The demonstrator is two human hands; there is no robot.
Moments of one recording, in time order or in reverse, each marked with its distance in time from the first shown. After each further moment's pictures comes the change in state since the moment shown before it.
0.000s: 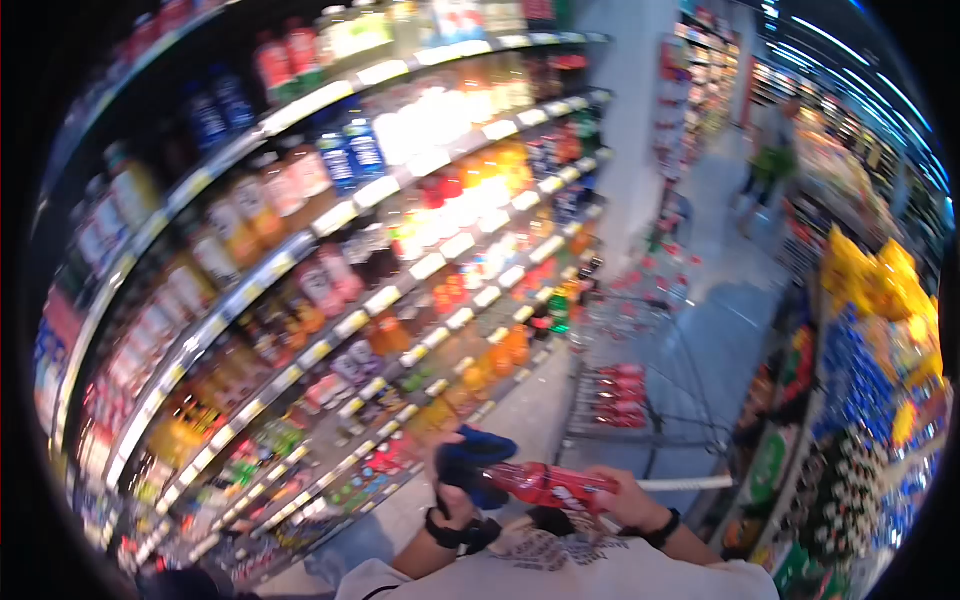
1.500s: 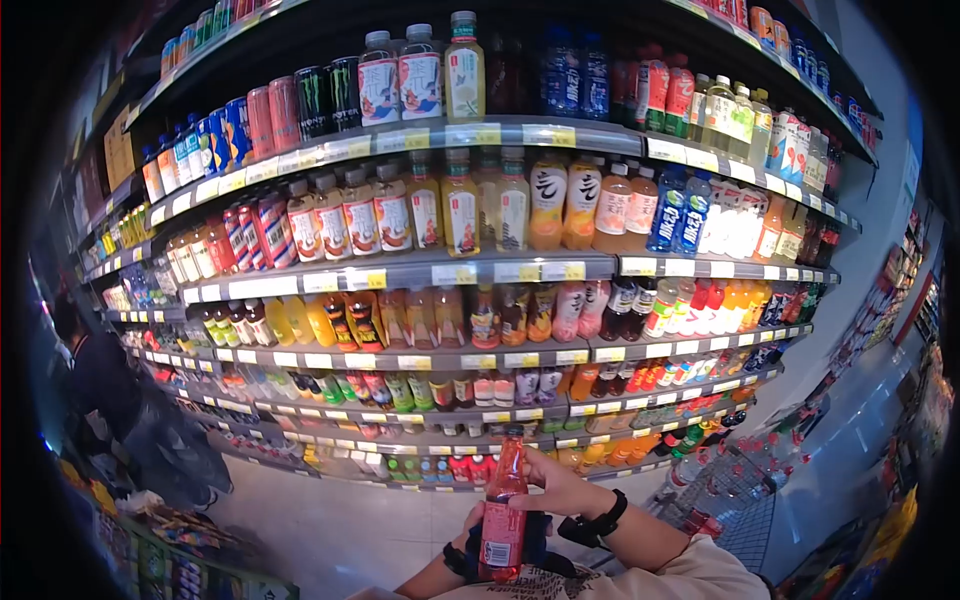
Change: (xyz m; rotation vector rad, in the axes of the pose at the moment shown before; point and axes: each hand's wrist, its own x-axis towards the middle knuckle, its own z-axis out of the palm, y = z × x) left_hand -0.059 0.045 -0.233 -0.961 -0.063 -0.483; right_hand 0.310 -0.024 0.297 -0.104 -1.062 0.049
